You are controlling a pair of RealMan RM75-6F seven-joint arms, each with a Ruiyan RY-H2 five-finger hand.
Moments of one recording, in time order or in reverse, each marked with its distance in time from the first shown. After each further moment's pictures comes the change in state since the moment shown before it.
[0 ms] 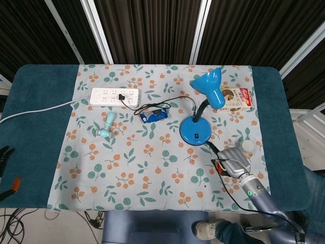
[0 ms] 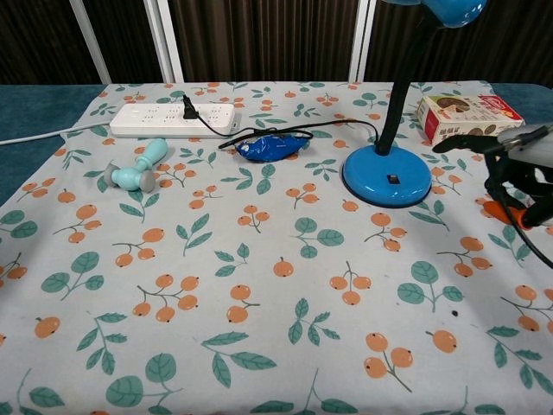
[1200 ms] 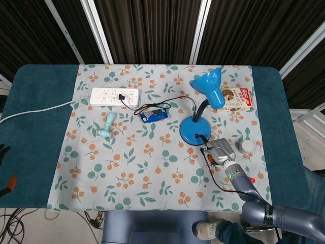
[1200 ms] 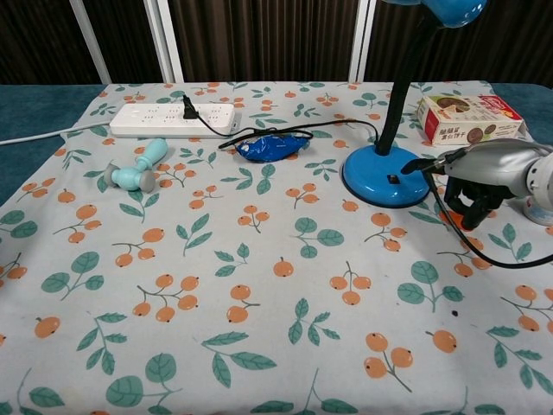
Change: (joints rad) left arm -0.003 0.012 -0.012 0.010 -0.020 -0.006 -0.030; right arm 0.237 -0.183 -0.038 0.183 0.415 -0.031 -0.238
